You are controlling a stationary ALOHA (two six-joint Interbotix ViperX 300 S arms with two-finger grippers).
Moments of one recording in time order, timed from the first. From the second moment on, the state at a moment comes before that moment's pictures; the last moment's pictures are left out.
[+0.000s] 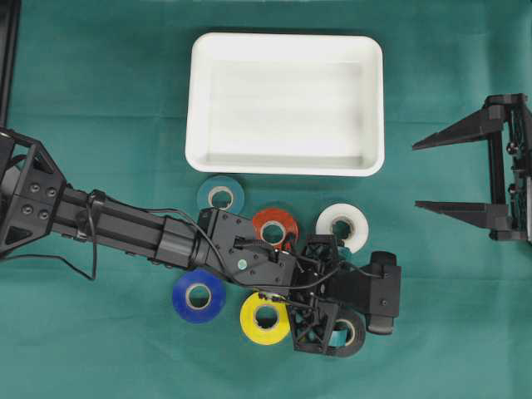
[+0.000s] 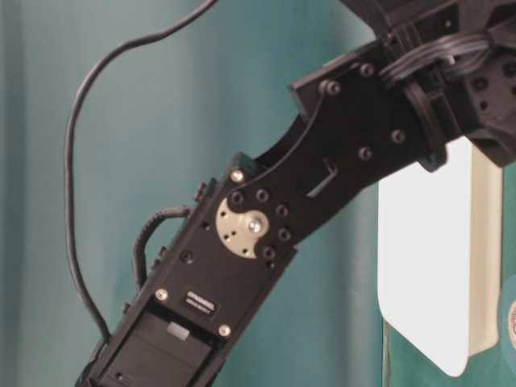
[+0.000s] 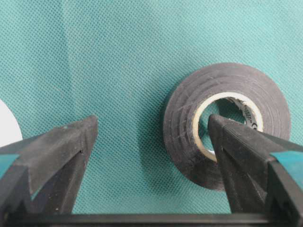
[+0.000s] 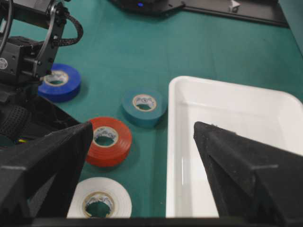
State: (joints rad) left arm -0.21 0.56 -0.08 0.00 0.49 -0.10; right arm -0.02 -0.82 1.16 -0.02 -0.15 0.02
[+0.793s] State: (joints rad) left arm -0.23 0.56 -0.08 0.00 0.54 -0.12; right arm -0.02 -0.82 1.16 -0.02 -0.15 0.02
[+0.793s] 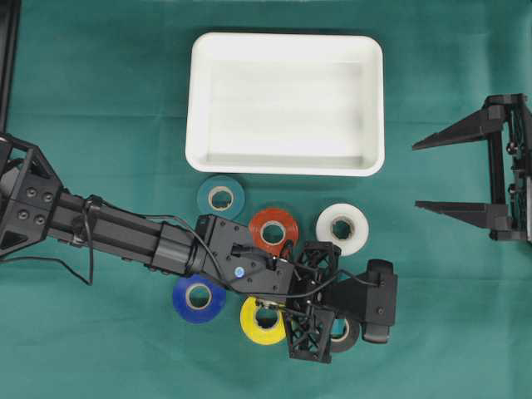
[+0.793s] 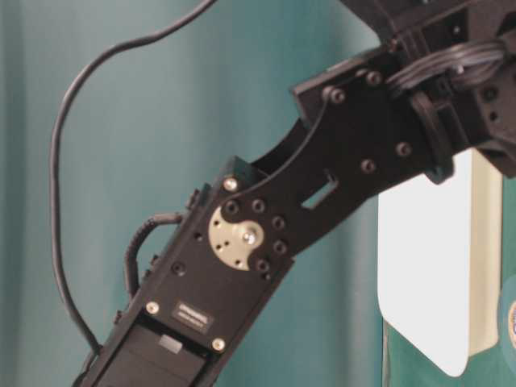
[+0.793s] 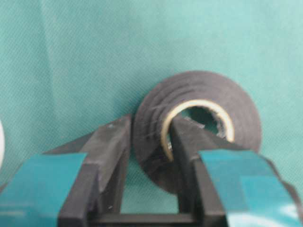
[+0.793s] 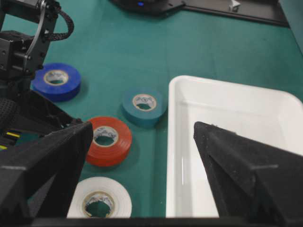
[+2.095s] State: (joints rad) left arm -0.22 0.35 -0.11 0.01 0.69 -0.12; right arm -0.02 -0.82 1.16 -0.02 -0.15 0.02
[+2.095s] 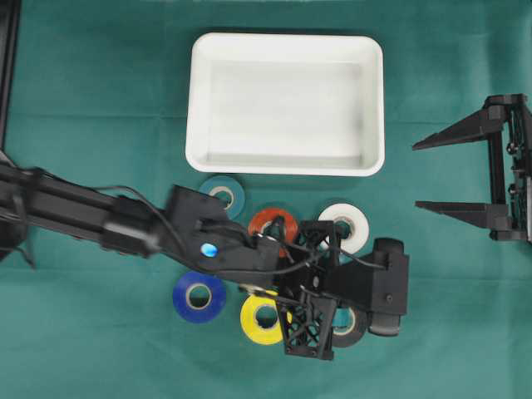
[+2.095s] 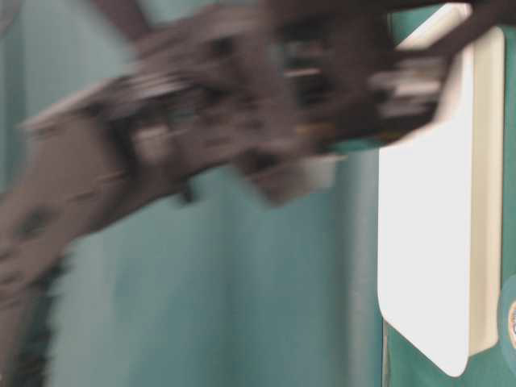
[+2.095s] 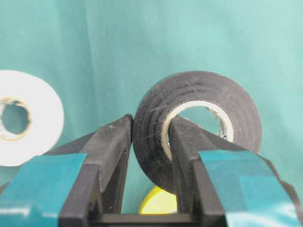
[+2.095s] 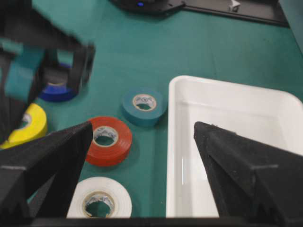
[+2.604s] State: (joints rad) left arm -0.23 0.28 -0.23 0.03 0.88 -0.11; right arm -0.02 -0.82 1.16 -0.02 -0.15 0.02
